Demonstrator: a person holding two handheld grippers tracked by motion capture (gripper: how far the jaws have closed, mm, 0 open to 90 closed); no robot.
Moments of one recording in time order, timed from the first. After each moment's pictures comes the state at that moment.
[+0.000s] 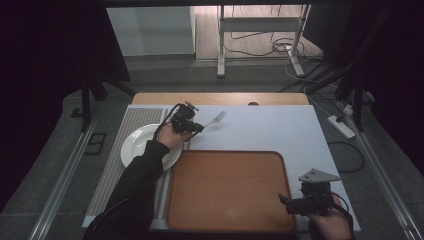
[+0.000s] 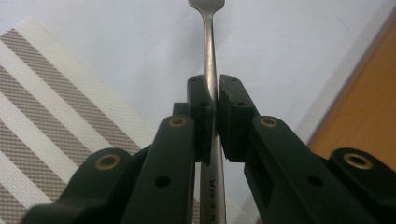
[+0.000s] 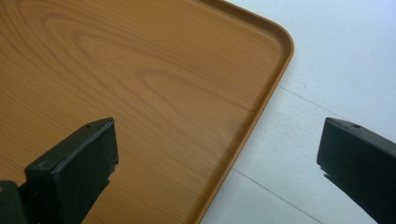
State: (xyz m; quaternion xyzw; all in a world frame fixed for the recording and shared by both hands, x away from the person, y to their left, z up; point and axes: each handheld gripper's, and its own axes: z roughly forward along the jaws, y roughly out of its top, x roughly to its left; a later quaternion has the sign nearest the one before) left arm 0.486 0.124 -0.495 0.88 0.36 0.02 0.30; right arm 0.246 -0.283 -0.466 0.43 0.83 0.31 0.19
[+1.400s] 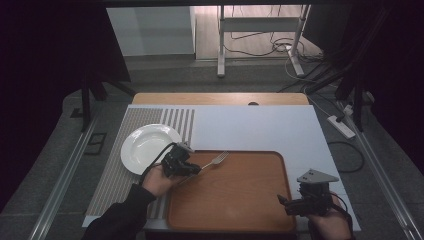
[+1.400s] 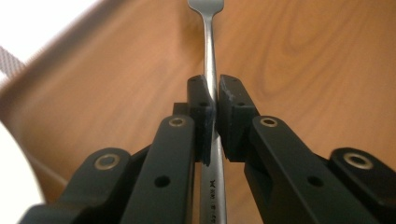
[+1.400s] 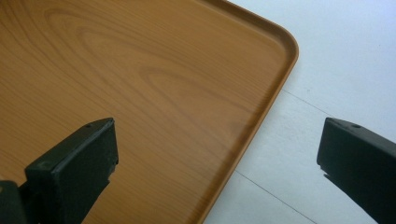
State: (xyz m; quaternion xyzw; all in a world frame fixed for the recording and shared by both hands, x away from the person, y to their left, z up) left arm 0.333 0.125 -0.497 0.89 0.33 -0.02 0.30; right arm 0.245 -0.280 -0.466 0.41 0.84 0.31 0.19
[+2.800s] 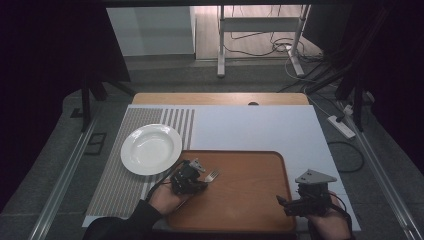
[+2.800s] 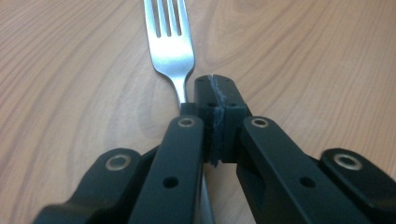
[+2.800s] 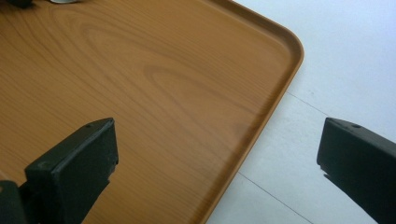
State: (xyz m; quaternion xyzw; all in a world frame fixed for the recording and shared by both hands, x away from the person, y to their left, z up) left arm 0.299 0.092 -0.516 0.91 0.31 -0.01 0.27; right arm 0.244 -0.278 -0.466 0.40 0.84 0.31 0.19
